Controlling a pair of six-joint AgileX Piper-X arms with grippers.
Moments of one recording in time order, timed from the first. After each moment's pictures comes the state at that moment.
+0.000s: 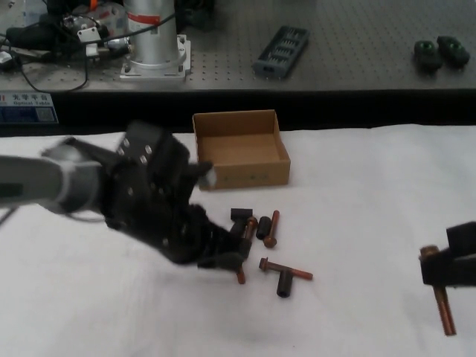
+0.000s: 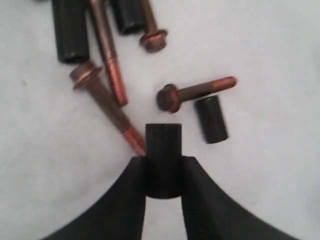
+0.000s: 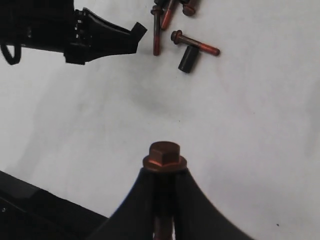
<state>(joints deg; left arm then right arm) -27.3 102.2 -61.6 15.8 29.1 -5.3 30.0 50.4 -46.8 54.7 -18.7 23.4</state>
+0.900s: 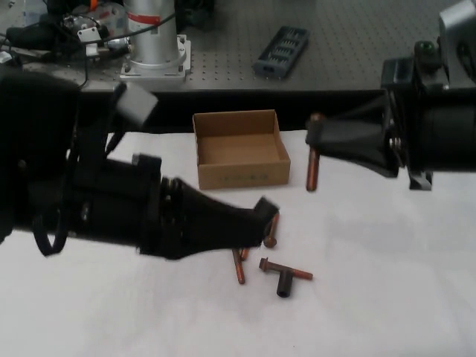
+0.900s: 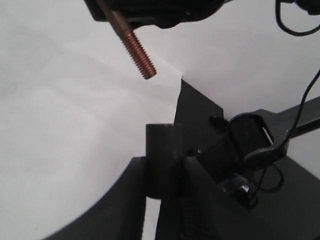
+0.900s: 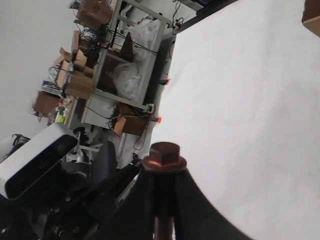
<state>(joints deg) -27.1 68.9 -44.3 0.7 59.9 -9.0 30.0 66.2 -46.7 7.8 -38.3 50.2</state>
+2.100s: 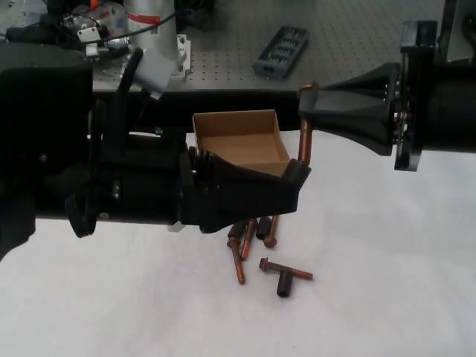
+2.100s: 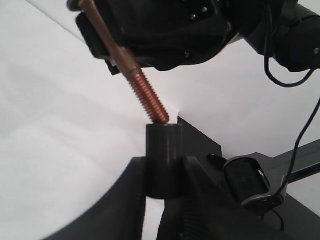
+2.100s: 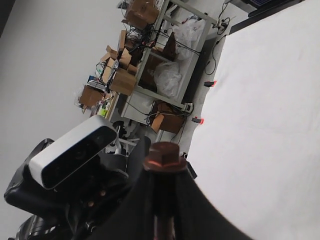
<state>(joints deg) -31.6 68.9 -44.2 -10.9 52.4 -19.9 30.1 66.3 -46.7 0.0 -44.6 55.3</state>
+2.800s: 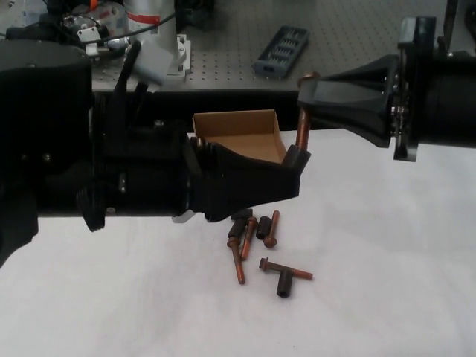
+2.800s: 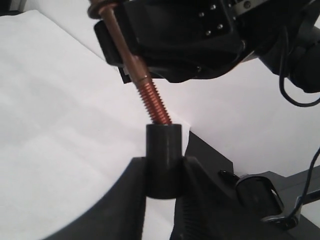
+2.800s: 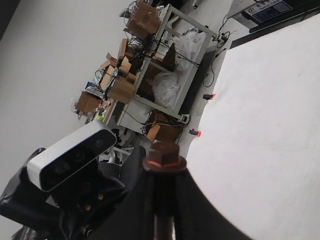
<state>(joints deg) -31.9 68.9 -43.9 -14.0 48.0 -23.0 31.9 66.3 -46.7 -2.0 -39.8 52.6</state>
